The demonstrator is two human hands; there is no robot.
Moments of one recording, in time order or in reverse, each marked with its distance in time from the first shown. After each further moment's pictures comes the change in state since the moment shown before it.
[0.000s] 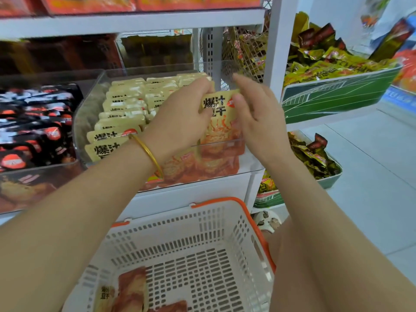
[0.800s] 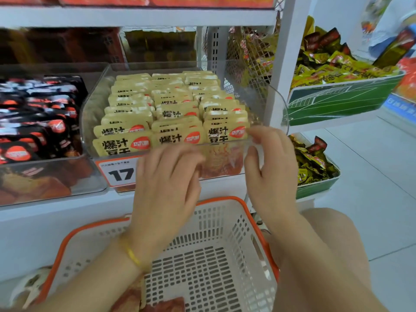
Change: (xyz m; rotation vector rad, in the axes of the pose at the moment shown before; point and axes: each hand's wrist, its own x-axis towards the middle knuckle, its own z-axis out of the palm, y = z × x) left_hand -0.111 -0.032 0.031 0.287 0.344 0.182; right_hand -0.079 -0.009 0.003 -0.137 0.142 -0.074
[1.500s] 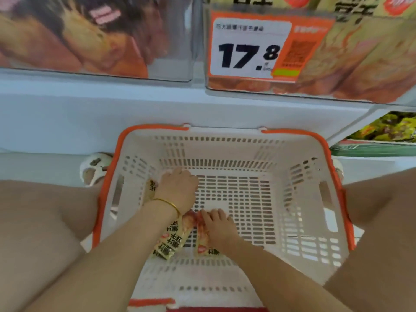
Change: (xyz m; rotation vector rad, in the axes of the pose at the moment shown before) left_hand -0.211 -0.116 0.055 0.191 -1.201 -0.453; right_hand -0.344 0.005 0.178 -0.374 -1.798 0.018
